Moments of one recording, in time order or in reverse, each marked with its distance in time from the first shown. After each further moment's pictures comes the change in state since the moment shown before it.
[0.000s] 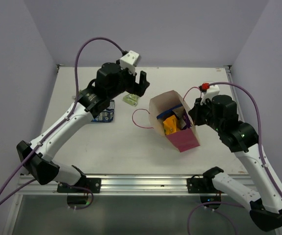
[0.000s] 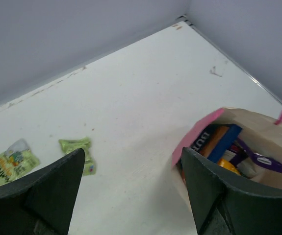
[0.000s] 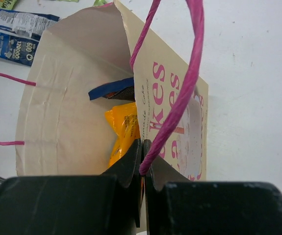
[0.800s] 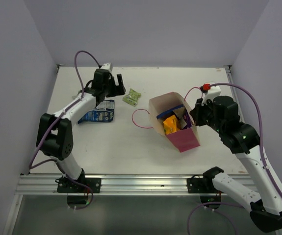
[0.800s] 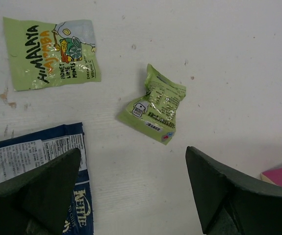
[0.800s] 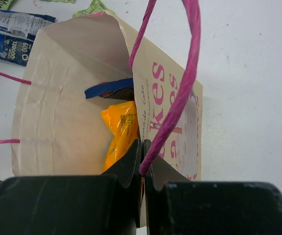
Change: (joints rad) left arm 0.397 0.262 -0.250 0.134 -0.035 -0.311; right arm 0.000 -0.018 0.000 -0.008 0.014 -0.017
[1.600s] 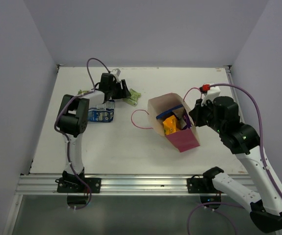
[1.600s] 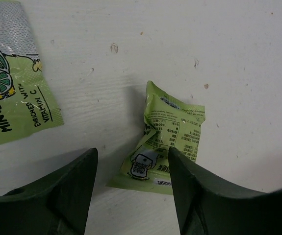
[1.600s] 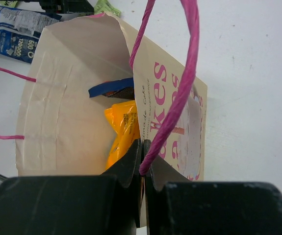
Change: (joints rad) left arm 0.061 0.450 0.140 0.246 0.291 0.001; right arm 0.000 -0.004 -0.004 0.003 -0.026 -0.006
